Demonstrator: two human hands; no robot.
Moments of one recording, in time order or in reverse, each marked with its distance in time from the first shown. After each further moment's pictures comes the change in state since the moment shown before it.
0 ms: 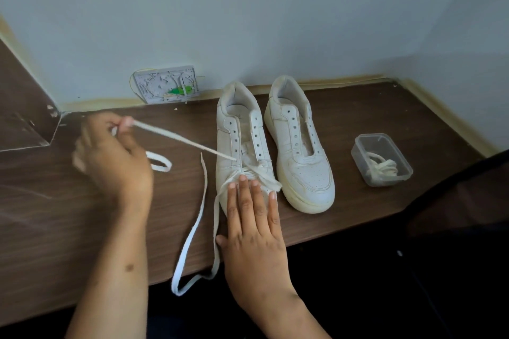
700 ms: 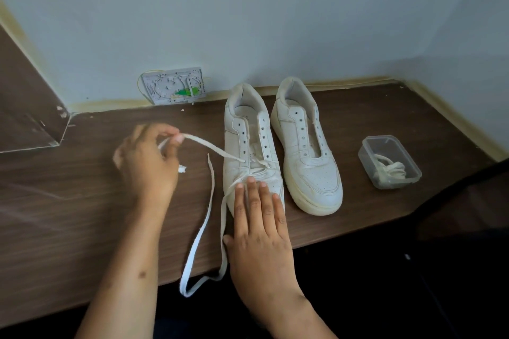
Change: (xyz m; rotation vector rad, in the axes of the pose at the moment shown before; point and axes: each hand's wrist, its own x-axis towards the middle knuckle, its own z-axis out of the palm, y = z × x) left_hand -0.006 0.002 0.004 0.062 -0.303 0.186; right_hand 0.003 -0.003 -0.001 0.047 -0.026 0.020
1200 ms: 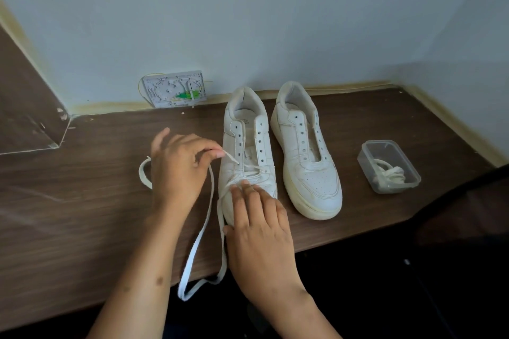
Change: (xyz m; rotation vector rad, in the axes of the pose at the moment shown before) left_hand -0.008 0.021 0.013 -0.022 -0.122 0.357; right_hand 0.011 0.005 -0.011 0.072 0.083 -0.038
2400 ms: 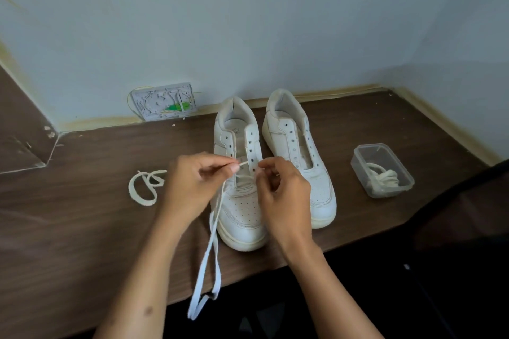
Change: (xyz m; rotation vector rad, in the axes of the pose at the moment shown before) left_hand 0.001 0.035 -0.006 -0.594 -0.291 -0.258; right_hand 0.060 0.052 -0.012 0.844 0.186 0.399
